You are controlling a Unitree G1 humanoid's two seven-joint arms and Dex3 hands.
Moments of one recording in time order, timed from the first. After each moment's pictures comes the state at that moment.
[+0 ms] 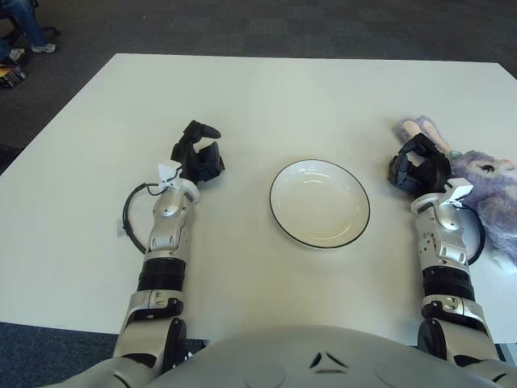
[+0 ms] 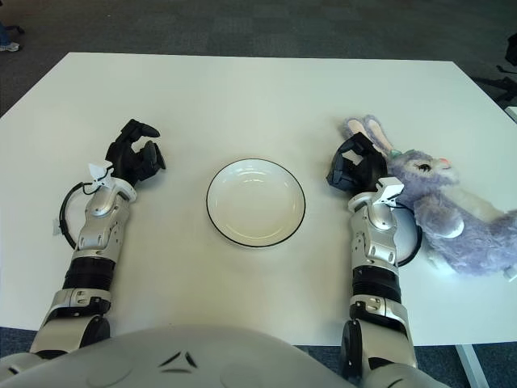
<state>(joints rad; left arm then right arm) -0.21 0.05 0.13 0.25 -0.14 -0.17 -0.12 -0.19 -0.21 -0.30 0.35 0.24 -0.18 0.13</state>
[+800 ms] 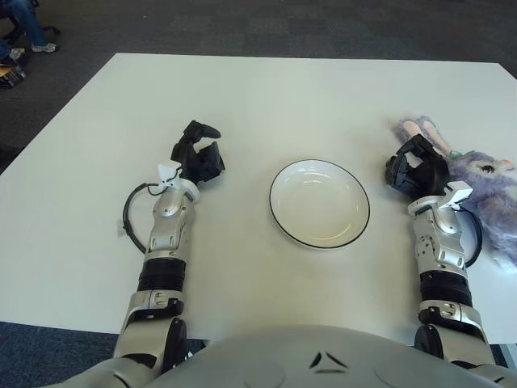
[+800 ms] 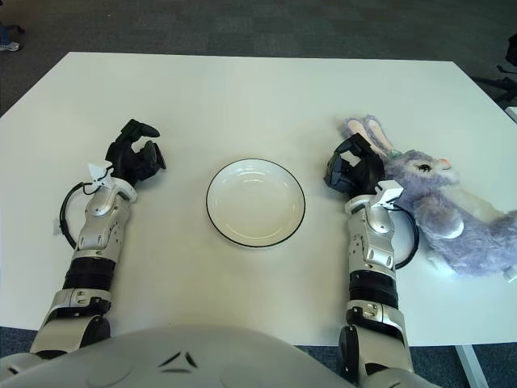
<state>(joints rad) -0.21 0.05 0.13 0.25 -0.15 -0.17 -0.12 -0.15 -0.17 -0.31 0.26 0.30 -0.18 0.17</state>
